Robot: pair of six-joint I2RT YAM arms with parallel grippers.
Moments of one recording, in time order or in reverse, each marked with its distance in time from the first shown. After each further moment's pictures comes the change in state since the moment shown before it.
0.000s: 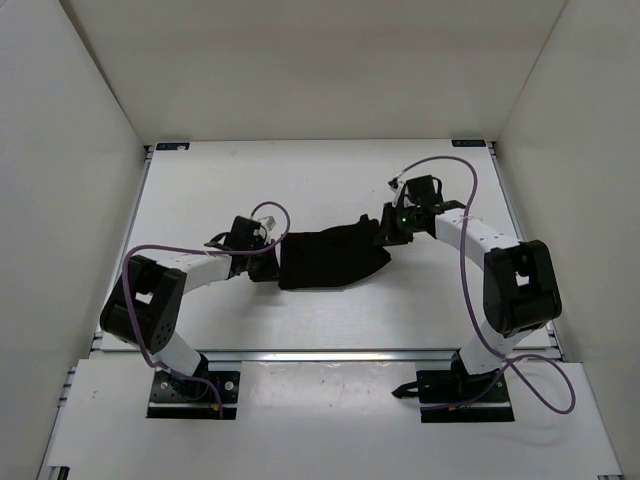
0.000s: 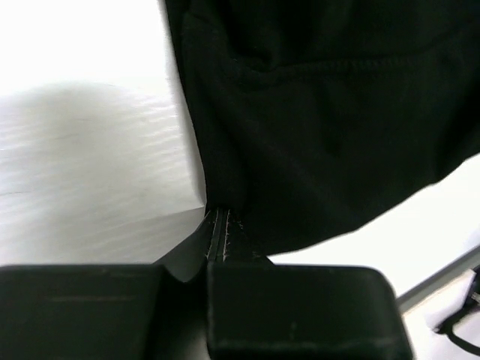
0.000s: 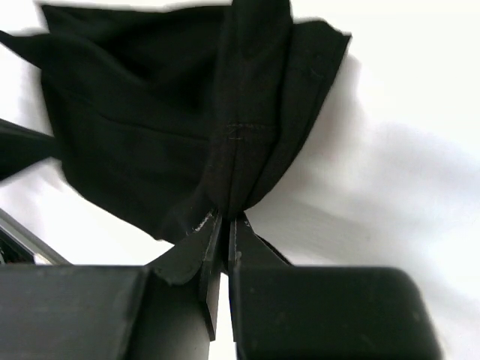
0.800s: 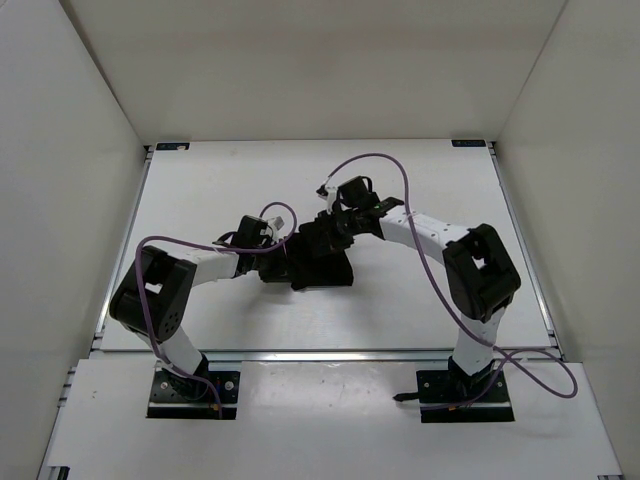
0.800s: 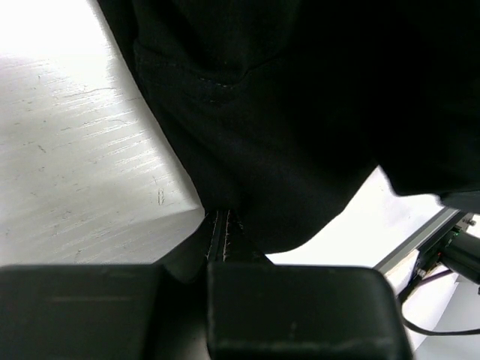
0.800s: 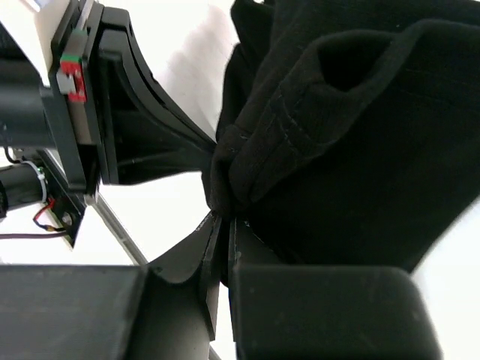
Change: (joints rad) left arm -0.035 0.078 0.021 0.087 0.125 -0.099; right arm 0.331 0.185 0.256 0.013 -0.099 0.022
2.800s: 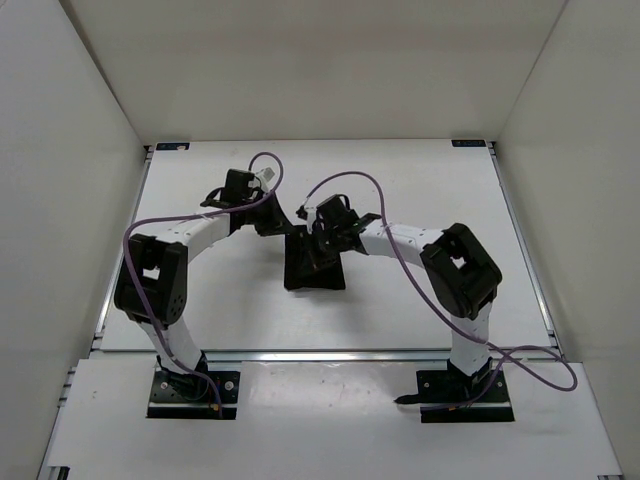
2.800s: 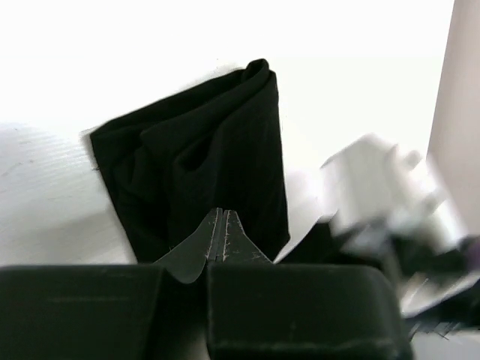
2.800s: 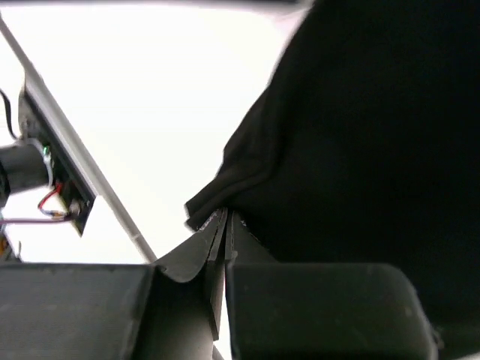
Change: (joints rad) left arm 0.134 0.077 0.386 -0.171 0.094 0.007; right arm 0.101 0.091 -0.011 0.095 -0.037 0.057
